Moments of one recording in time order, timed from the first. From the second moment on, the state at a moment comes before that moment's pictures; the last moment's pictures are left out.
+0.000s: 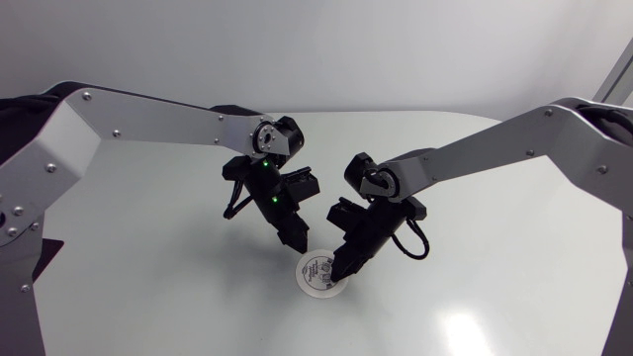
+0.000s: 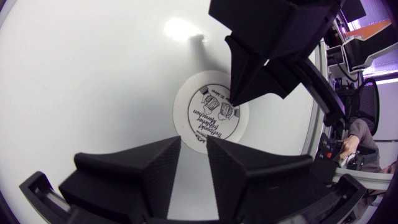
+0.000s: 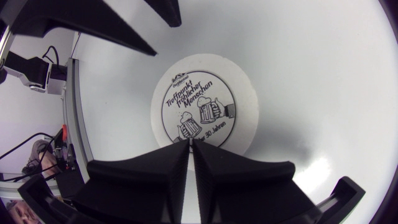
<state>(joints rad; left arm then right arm) -0.54 2.08 1.53 -0.96 0.37 0.56 0.50 2.01 1.21 -0.65 -0.54 -0.37</state>
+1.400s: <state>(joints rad) -0.52 2.24 1.64 -0.99 0.44 0.56 0.47 2.07 1.33 -0.67 -0.49 -0.37</state>
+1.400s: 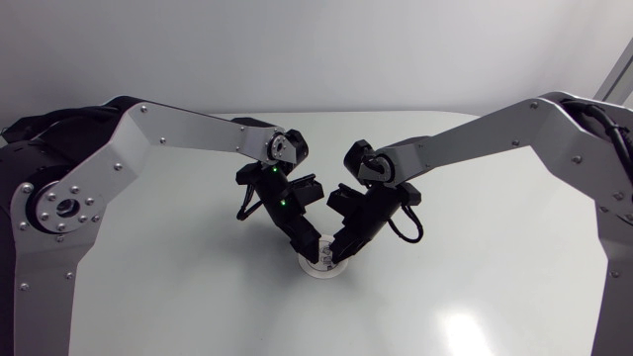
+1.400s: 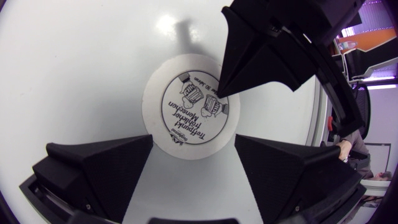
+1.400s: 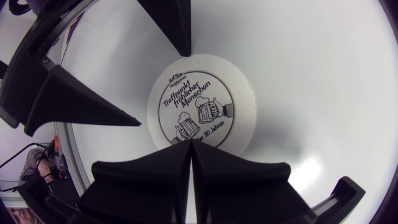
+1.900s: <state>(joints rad) -0.46 2.20 1.55 -0.99 0.47 0.60 0.53 2.17 1.51 -0.78 -0.49 -0.37</state>
